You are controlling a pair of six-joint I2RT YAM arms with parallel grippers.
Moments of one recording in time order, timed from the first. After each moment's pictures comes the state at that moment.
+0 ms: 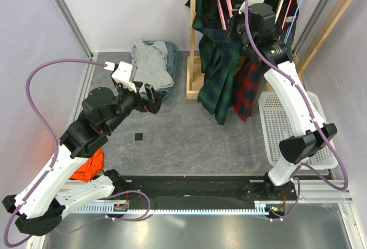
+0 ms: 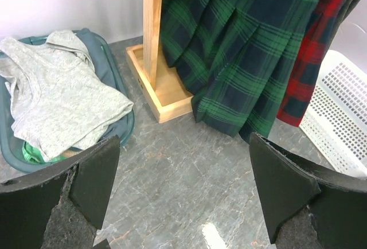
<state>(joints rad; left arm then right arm) -0.73 0.86 1.22 -0.47 -0.21 -0.17 0.40 1.68 2.03 -0.45 0.23 0.12</state>
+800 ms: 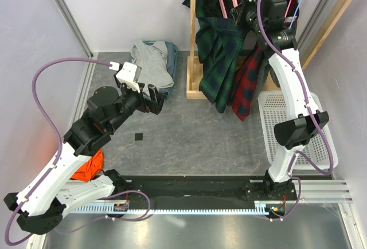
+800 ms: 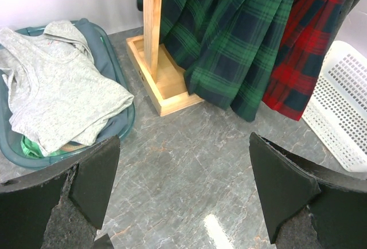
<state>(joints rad) -0.73 0.87 1.20 -0.47 -0.21 -0.17 0.24 1.87 2.24 -0.45 -0.04 0.21</state>
